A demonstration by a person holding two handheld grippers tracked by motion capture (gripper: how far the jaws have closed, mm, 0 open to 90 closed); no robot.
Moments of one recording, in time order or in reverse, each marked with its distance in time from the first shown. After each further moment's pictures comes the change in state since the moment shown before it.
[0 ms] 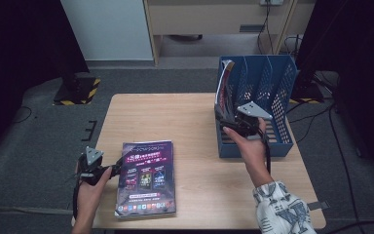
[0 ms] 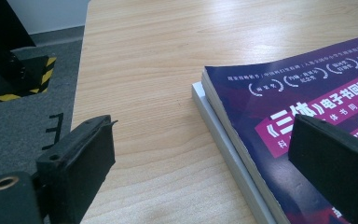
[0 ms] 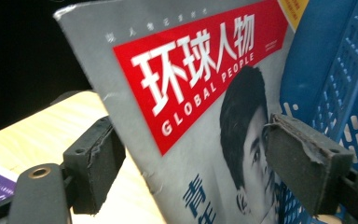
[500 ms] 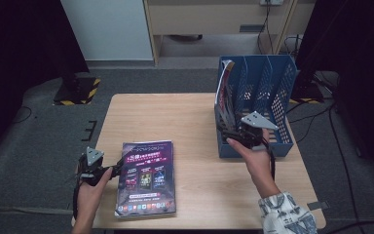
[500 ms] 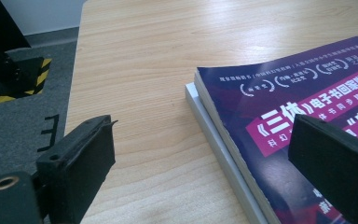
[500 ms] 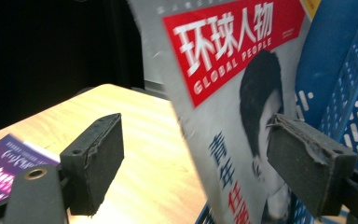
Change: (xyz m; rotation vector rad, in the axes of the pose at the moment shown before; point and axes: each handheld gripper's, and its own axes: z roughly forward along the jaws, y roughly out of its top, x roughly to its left) left arm -0.002 0.000 -0.003 -0.001 -0.019 0.002; right arm 0.006 -0.014 -0.029 -0.009 0.068 -0.007
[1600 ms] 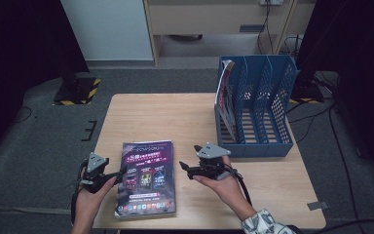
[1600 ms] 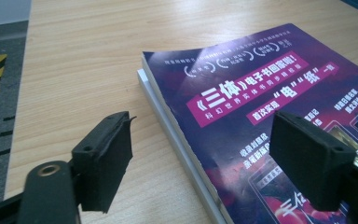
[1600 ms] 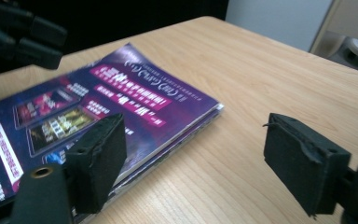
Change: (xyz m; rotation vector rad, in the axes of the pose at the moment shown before) left arm -0.016 -0.005 -0.017 0.031 -0.133 0.019; right arm 0.110 -0.060 0.024 0.209 0.298 -0.149
